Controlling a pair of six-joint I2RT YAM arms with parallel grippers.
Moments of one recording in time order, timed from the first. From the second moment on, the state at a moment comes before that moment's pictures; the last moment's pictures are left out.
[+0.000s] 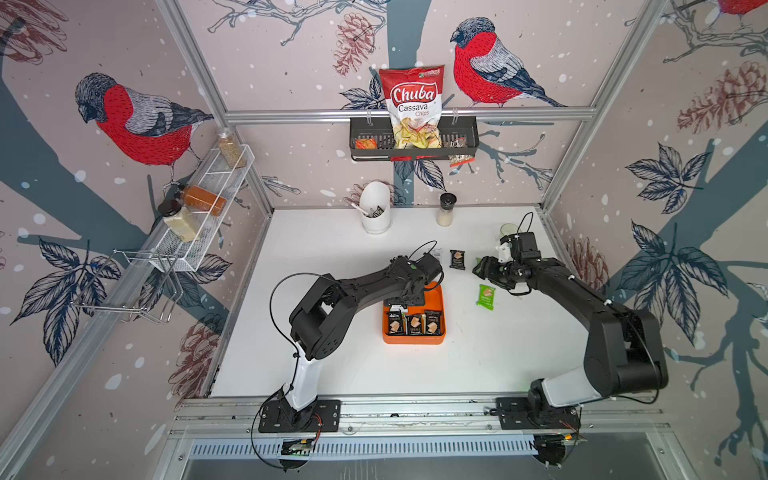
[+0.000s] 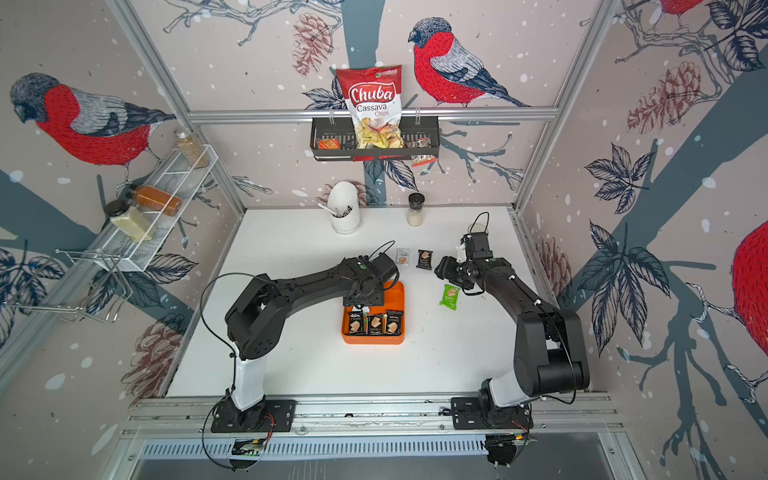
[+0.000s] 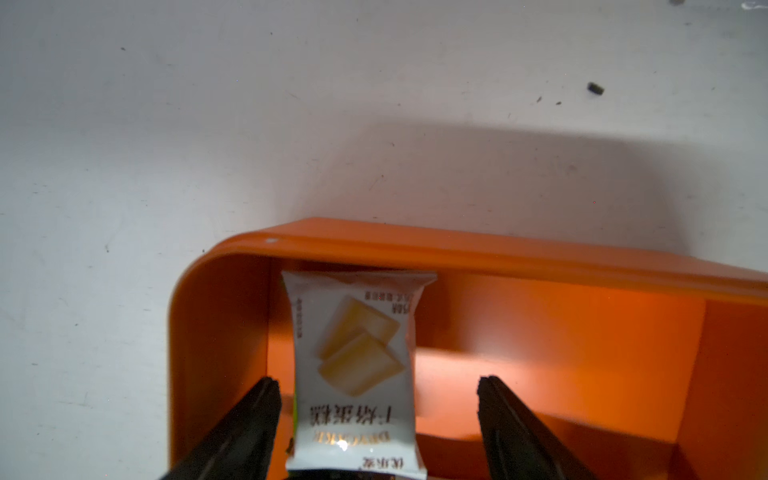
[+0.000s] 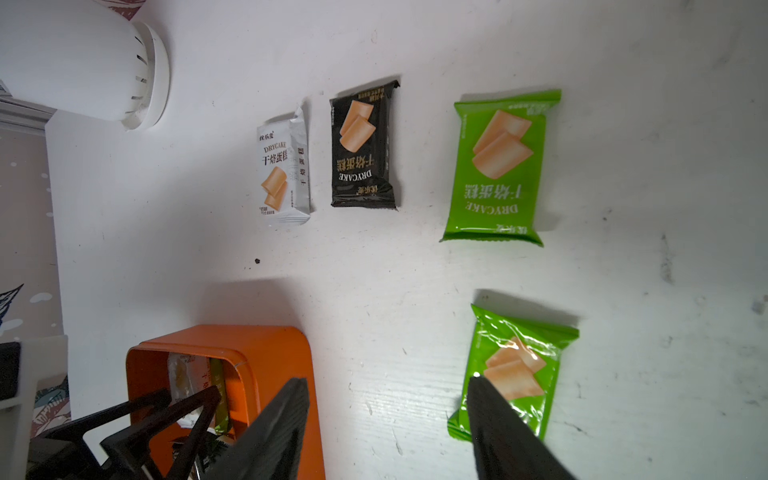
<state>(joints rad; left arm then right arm) -0.84 2.00 1.47 -0.88 -0.29 -0.86 0.16 1.49 0.96 -0.46 -0.32 0.42</state>
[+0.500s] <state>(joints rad) -0.82 1.98 1.39 -0.79 -0.26 -0.86 0.15 1.46 0.95 -0.46 -0.32 0.42</state>
